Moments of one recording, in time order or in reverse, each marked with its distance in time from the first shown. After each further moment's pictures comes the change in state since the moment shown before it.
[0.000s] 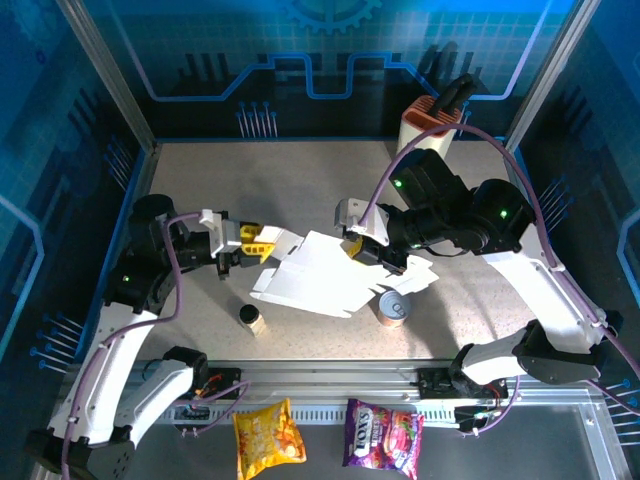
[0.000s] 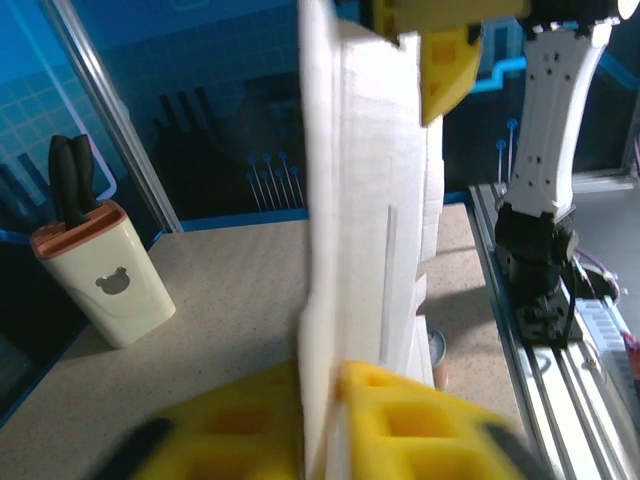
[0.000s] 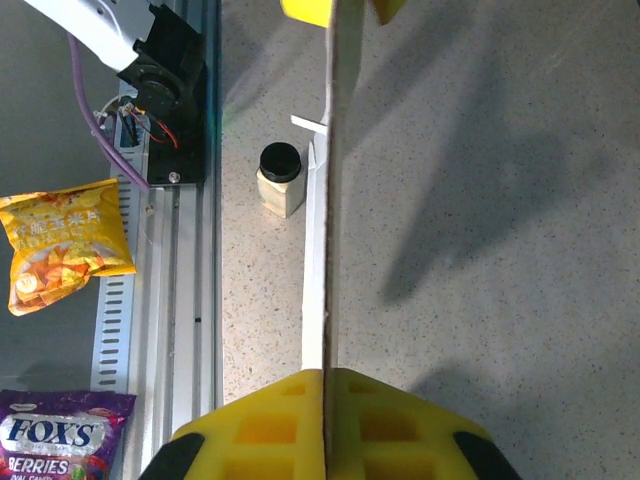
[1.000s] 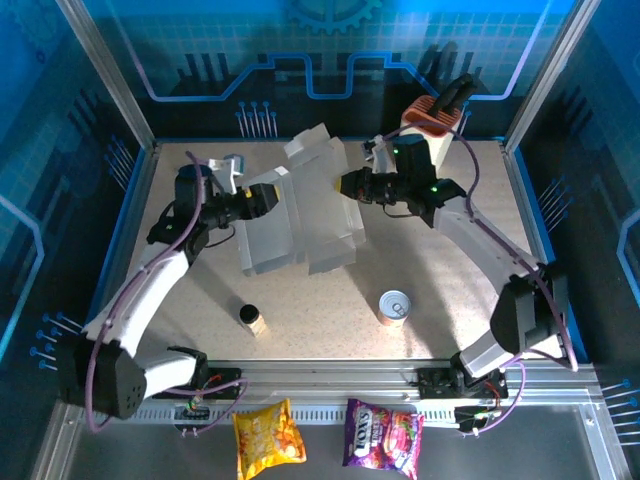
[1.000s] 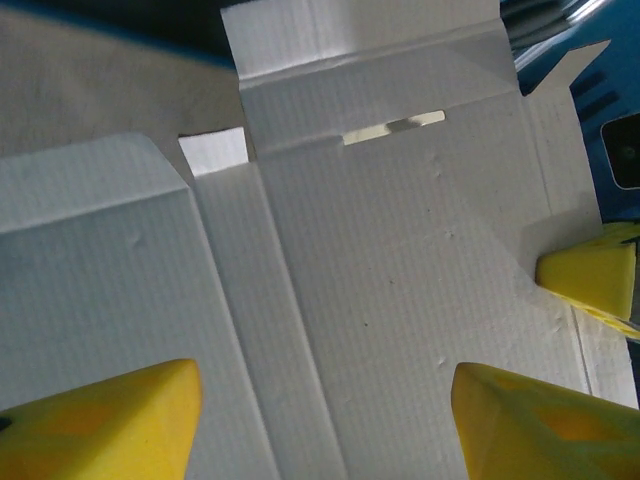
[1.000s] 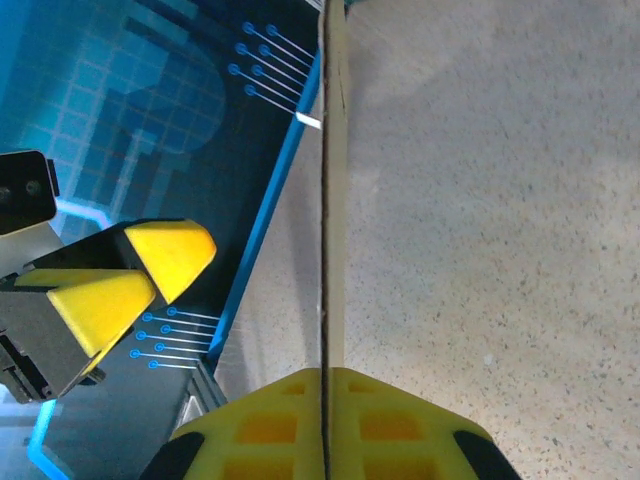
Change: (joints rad) left arm -0.001 0.417 0.030 0.164 -0.630 -0.983; right arm -0.454 0.198 -0.633 1.141 -0.323 1.157
